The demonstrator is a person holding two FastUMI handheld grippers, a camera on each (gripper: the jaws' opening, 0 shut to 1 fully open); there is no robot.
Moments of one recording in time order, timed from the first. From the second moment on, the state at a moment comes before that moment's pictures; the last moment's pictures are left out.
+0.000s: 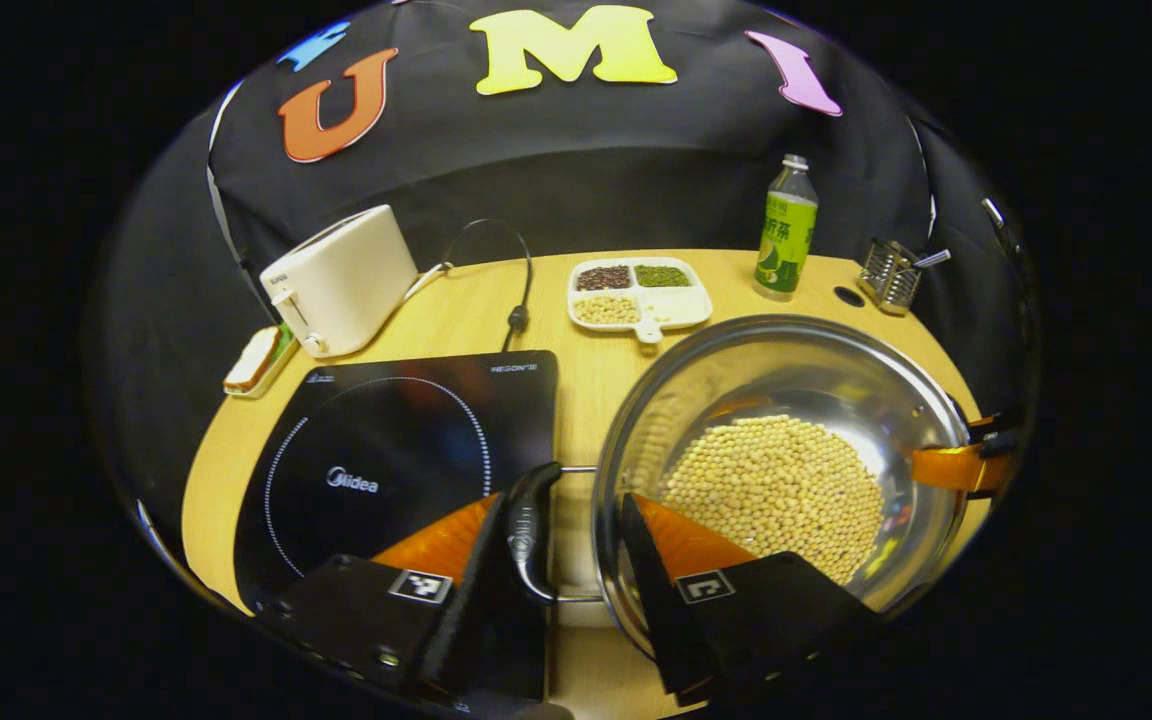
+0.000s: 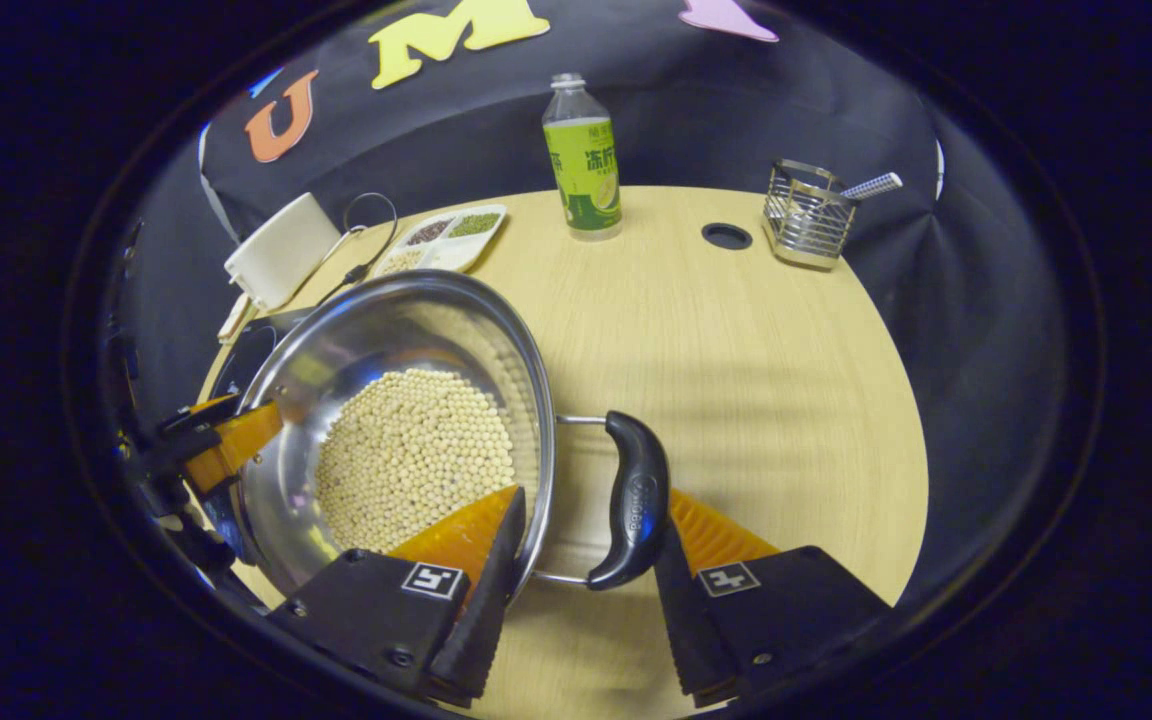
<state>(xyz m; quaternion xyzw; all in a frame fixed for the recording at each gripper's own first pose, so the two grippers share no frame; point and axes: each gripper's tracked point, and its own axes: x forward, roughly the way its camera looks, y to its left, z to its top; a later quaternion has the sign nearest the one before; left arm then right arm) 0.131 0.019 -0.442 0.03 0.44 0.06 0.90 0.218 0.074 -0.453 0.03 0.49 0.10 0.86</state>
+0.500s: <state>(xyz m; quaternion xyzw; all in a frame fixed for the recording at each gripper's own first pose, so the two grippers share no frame) 0.129 0.028 -0.431 0.00 0.45 0.04 0.89 0.201 0.074 -0.421 0.04 0.48 0.07 0.87</state>
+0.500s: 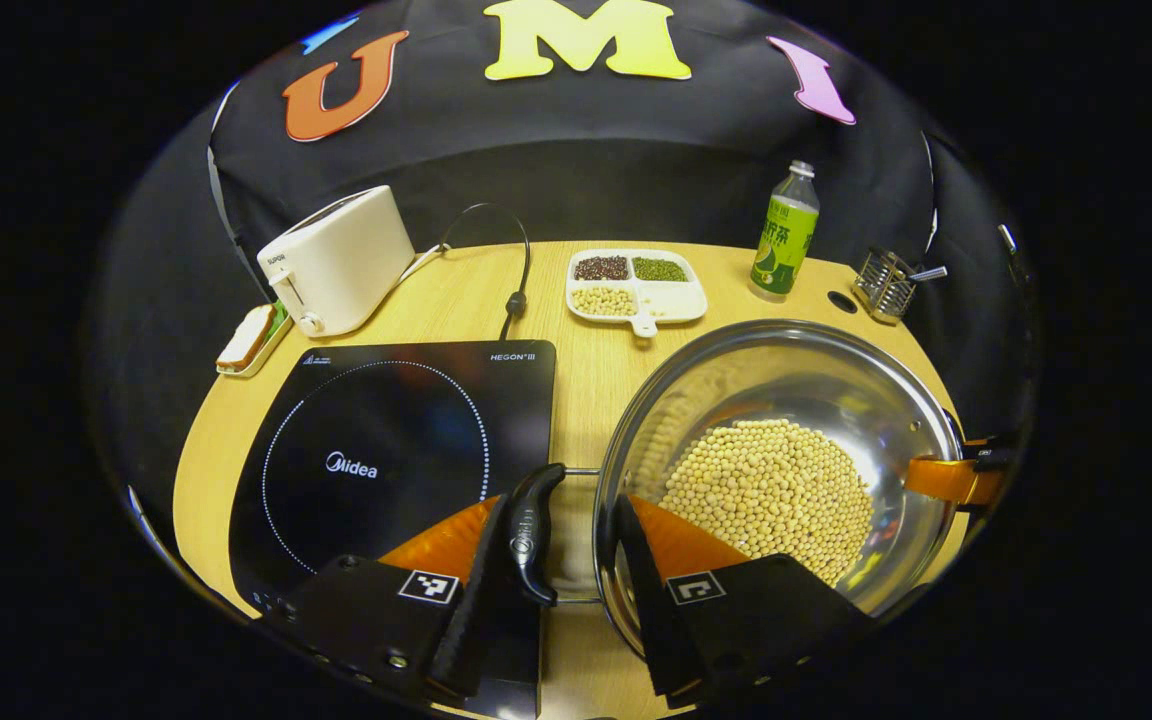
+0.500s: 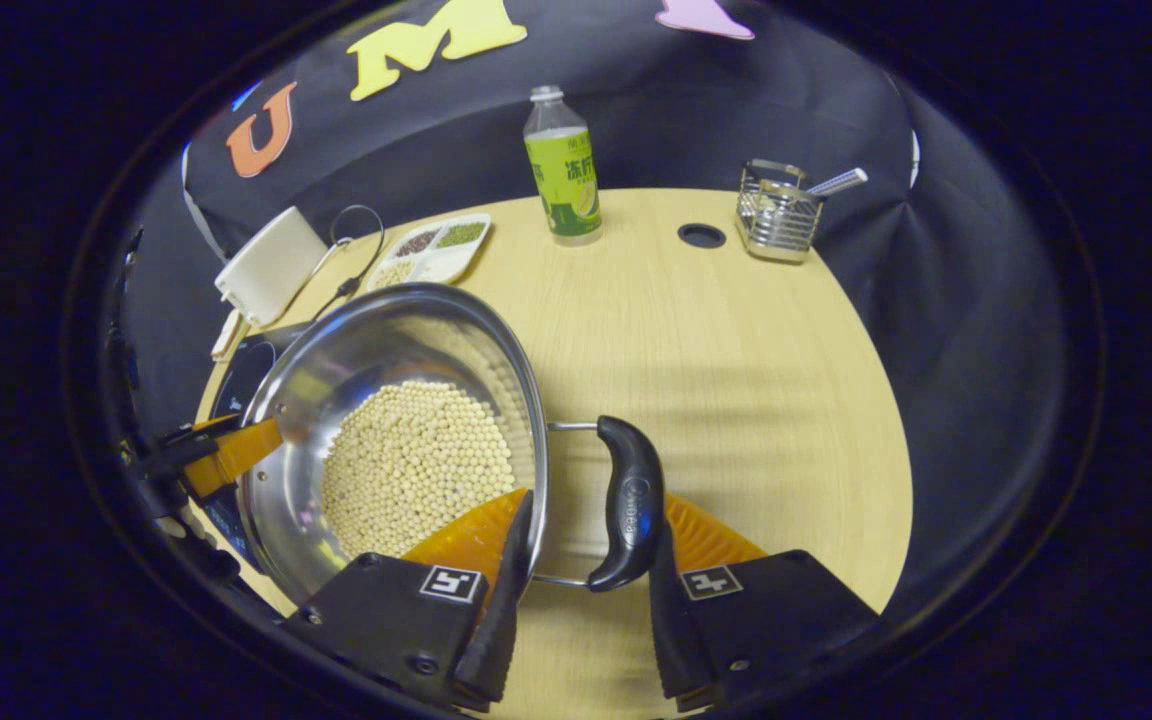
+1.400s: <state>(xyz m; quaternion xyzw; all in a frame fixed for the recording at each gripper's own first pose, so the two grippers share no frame) 0.105 0.166 -0.351 0.01 0.42 0.07 0.91 0.176 0.233 -0.368 0.05 0.46 0.09 0.88</state>
